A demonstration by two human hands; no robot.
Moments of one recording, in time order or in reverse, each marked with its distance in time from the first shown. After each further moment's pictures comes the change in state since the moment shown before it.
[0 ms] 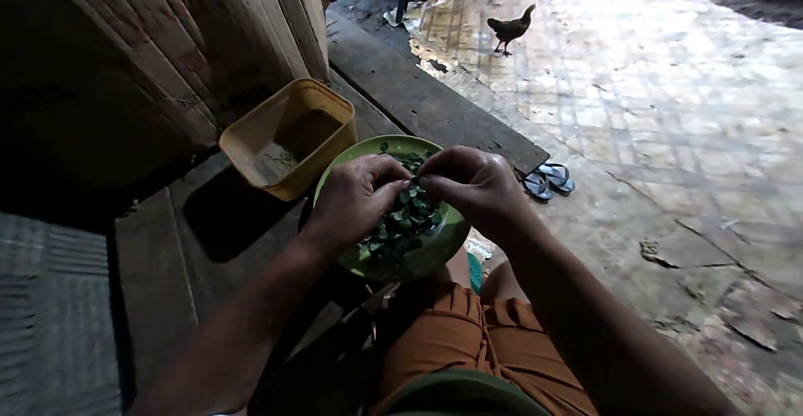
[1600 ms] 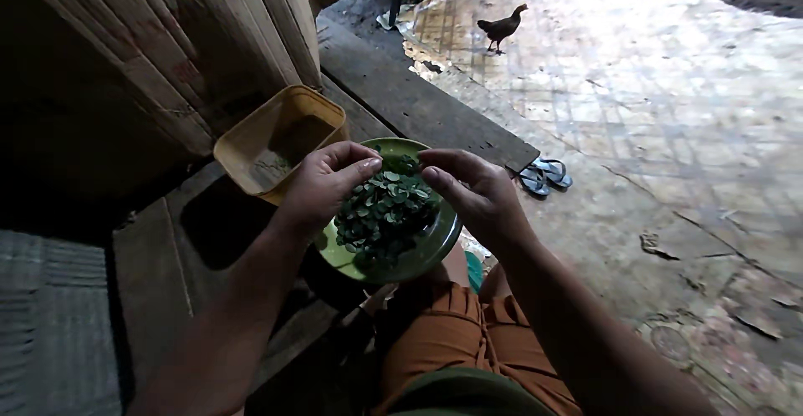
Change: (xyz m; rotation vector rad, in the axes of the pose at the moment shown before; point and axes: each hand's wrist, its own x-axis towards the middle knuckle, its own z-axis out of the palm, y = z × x) left_hand 0.012 0.003 -0.020 -0.458 0.034 -0.385; right_hand -0.013 0.006 -0.002 -0.107 0.127 -0.049
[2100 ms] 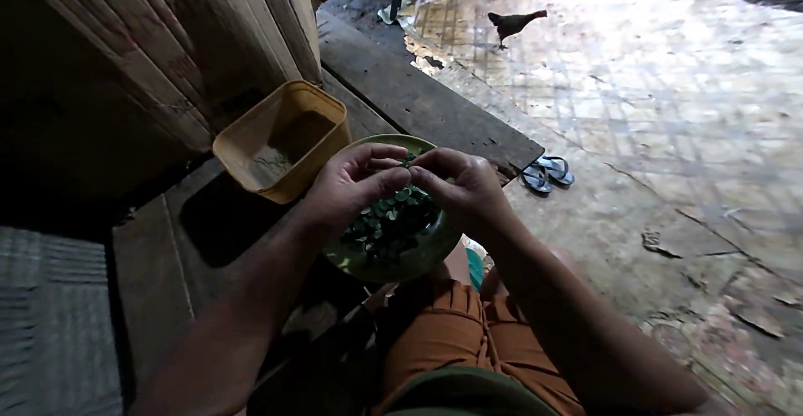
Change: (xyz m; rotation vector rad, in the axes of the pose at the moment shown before) left_hand -0.005 -0.002 0.014 -0.157 -0.173 -0.007; right_hand 0.011 0.001 0.013 -0.011 -0.042 -0.041
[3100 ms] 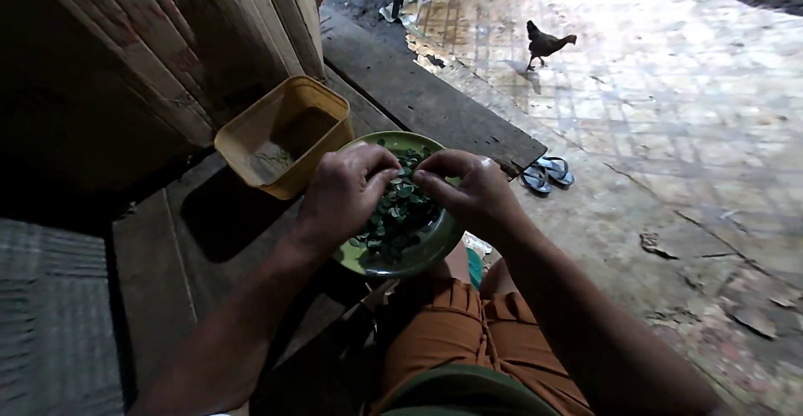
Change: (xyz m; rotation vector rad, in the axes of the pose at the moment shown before) left_hand 0.000 -0.010 -0.006 0.840 0.160 0.481; right_hand -0.003 -0.004 -0.009 -0.190 -0.059 0.020
